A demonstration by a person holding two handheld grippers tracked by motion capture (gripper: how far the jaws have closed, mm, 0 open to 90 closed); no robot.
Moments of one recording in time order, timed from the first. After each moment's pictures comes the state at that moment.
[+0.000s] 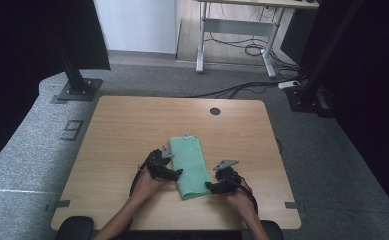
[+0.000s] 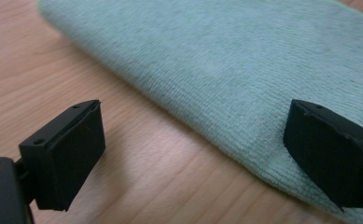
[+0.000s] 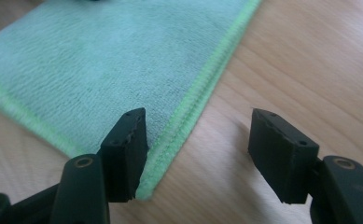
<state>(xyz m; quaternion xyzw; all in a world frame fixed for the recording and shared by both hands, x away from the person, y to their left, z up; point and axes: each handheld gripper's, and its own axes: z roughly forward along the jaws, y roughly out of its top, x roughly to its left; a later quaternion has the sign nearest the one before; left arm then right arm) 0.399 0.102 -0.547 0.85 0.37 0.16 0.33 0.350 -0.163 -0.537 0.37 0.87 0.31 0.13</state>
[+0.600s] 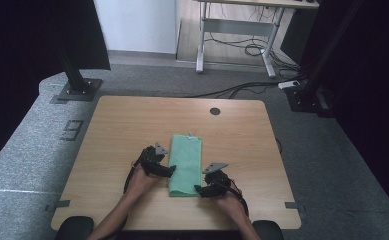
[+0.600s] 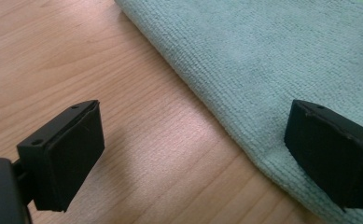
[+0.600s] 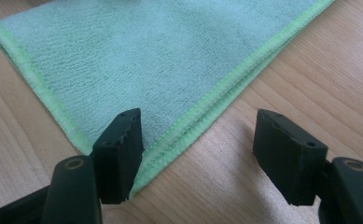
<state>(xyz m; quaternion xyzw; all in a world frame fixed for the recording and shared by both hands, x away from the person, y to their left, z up) 0.408 0.122 -0.545 0.85 0.38 0.17 0.32 0.342 -0.132 -0.540 0.35 0.87 0.33 0.13</state>
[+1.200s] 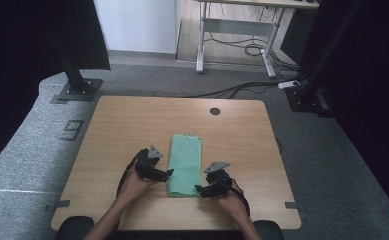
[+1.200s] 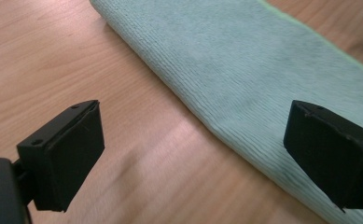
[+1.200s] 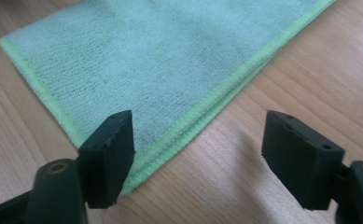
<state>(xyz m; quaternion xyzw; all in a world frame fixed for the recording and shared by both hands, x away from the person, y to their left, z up) 0.377 0.140 -0.522 0.85 0.36 0.14 0.36 0.341 -0.137 -0.534 0.34 0.87 0.34 0.13</state>
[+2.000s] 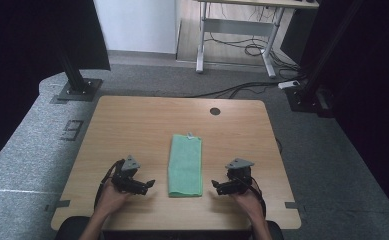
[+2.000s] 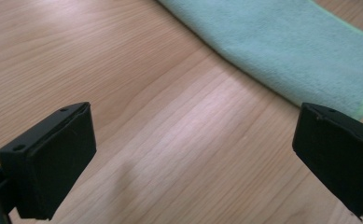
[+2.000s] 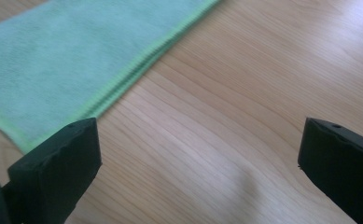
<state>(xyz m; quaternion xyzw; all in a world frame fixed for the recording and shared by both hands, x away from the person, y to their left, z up) 0.337 0.202 -0.521 0.84 0.37 0.15 0.37 0.341 -0.196 -0.524 0.40 0.82 0.36 0.18</state>
